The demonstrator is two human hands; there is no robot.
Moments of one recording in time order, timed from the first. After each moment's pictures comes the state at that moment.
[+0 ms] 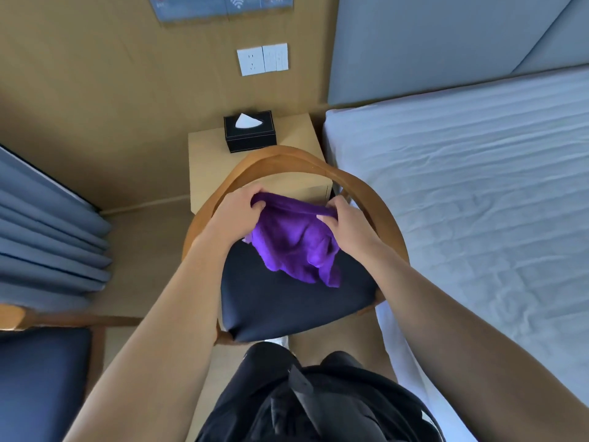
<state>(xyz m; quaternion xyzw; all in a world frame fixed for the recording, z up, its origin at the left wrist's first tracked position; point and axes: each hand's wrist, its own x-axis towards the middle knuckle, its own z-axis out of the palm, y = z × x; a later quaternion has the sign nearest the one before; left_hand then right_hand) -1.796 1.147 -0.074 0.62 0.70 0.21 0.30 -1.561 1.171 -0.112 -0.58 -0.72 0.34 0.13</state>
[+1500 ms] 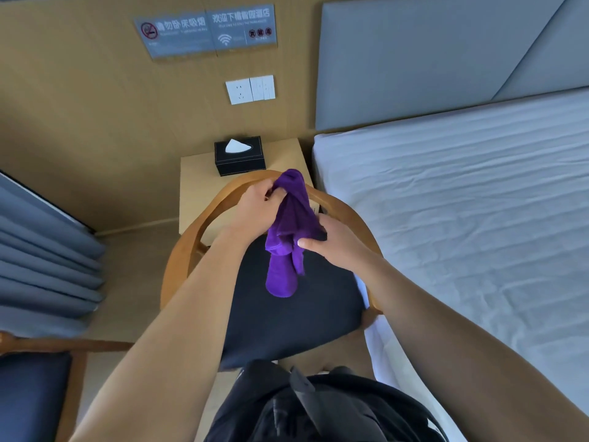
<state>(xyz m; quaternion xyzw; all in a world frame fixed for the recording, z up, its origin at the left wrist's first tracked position) -1.709 1.192 -0.047 0.58 0.68 0.32 0.32 -1.522 1.193 -0.100 -0.49 -0.73 0.45 0.14</state>
